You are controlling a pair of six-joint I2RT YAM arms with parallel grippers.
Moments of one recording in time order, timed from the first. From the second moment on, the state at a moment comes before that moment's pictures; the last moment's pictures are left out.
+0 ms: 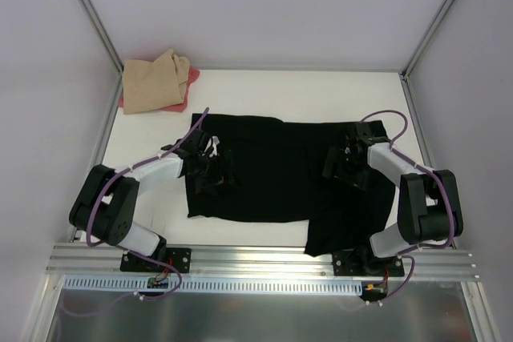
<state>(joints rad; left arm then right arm) -0.42 1.45 0.71 -0.39 0.40 -0.65 0.16 1.50 0.82 -0.67 -0.14 0.43</state>
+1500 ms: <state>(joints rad) -0.19 2.16 1.61 -0.56 0.48 -0.60 0.06 2.09 1.57 -0.79 -0.25 0.46</state>
